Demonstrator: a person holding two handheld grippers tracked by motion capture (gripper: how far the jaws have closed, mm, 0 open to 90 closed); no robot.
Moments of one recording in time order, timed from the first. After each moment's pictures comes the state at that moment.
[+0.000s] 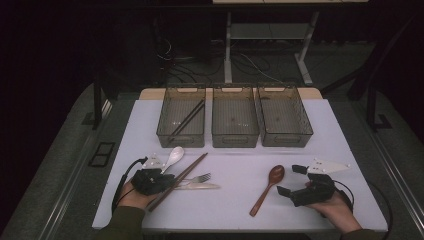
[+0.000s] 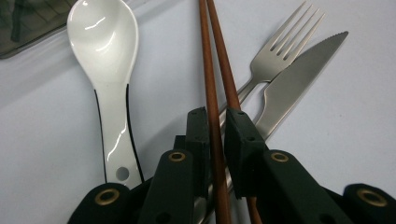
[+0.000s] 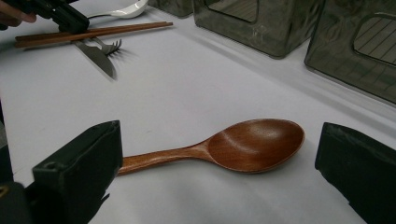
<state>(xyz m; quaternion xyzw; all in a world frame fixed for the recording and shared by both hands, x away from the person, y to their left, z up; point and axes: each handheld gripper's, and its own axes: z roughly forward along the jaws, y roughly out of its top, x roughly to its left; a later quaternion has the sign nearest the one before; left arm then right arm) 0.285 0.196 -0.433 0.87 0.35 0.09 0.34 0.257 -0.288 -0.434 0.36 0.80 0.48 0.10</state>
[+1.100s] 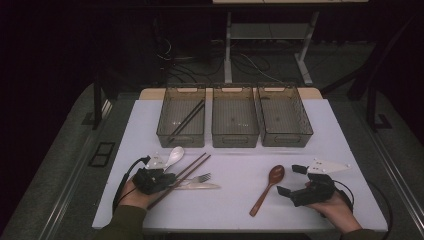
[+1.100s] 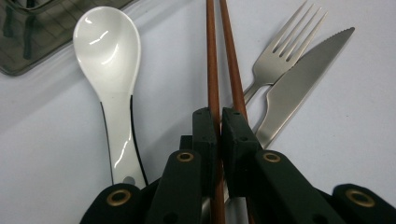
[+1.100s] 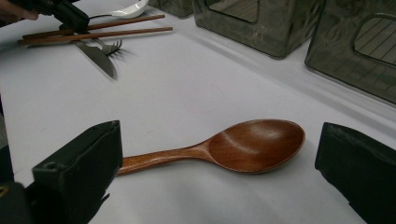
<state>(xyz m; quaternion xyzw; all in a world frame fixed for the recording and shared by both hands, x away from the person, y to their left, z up) 0.284 0.191 -0.427 0.88 0.34 0.11 0.33 0.257 -0.288 -0.434 0.35 0.80 0.48 0.10</state>
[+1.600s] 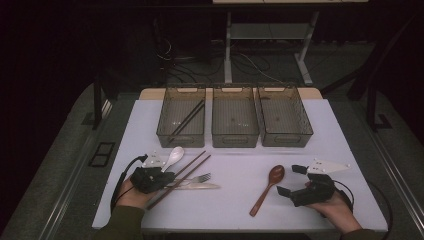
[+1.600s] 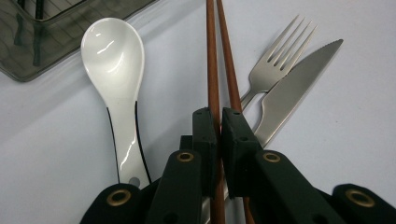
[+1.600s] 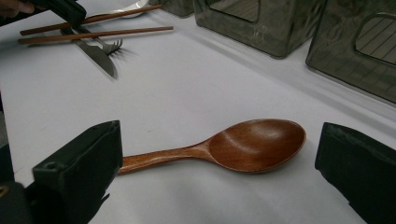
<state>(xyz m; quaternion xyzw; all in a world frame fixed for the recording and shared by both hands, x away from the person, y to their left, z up) 0.284 0.195 -0.419 0.87 0.34 0.10 0.34 0.257 -0.288 -0.434 0.35 0.80 0.48 0.10</state>
